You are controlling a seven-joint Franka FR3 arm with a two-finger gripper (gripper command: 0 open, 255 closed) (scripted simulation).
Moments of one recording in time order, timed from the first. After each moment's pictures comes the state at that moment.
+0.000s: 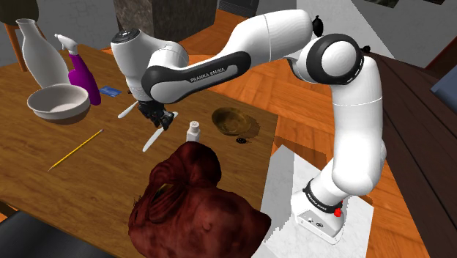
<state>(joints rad) -0.06 0.65 0.72 -1.51 -0.61 1.83 2.04</state>
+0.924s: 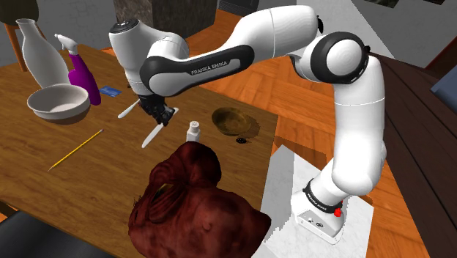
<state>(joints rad) -0.06 0.63 0.73 -1.50 -0.59 1.78 2.02</state>
